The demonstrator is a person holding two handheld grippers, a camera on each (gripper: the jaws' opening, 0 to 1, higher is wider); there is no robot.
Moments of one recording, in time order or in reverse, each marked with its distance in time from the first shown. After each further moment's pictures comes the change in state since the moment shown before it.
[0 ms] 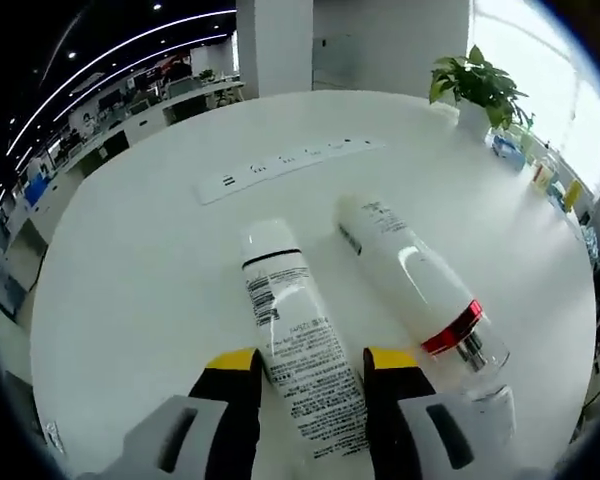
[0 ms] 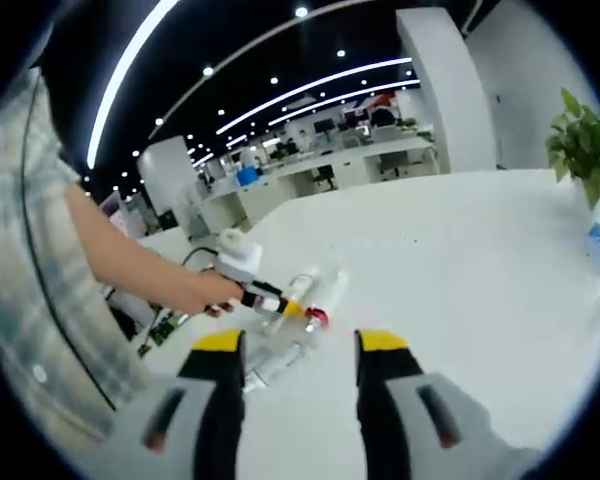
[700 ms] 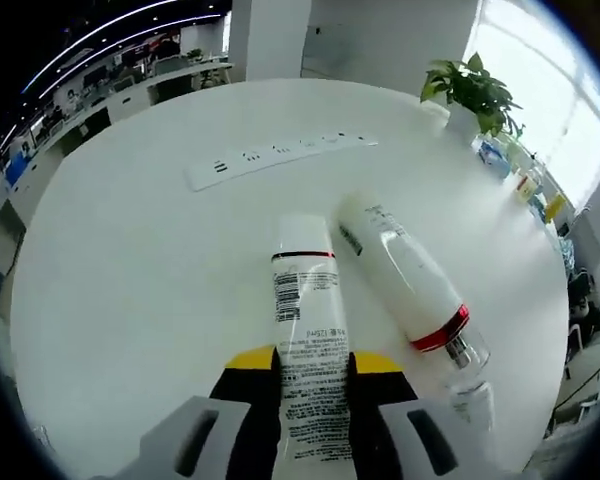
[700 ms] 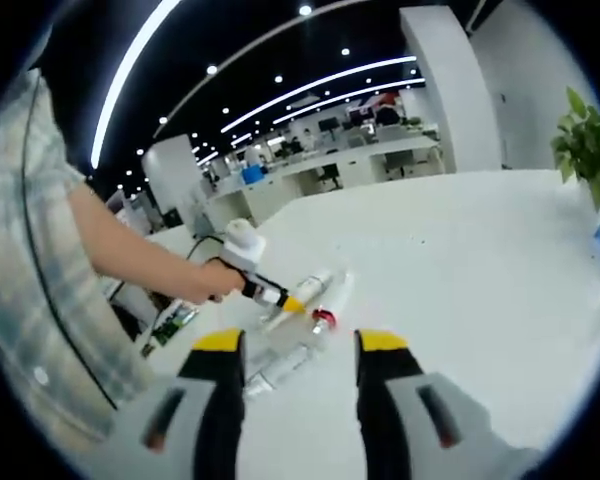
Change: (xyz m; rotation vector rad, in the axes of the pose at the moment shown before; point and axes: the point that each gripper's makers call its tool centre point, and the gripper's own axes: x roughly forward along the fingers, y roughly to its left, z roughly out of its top) left arm -0.012 -0.011 -0.008 -0.086 0.064 -0.144; right arm 0.004 0.008 0.002 -0.005 0.000 0.022
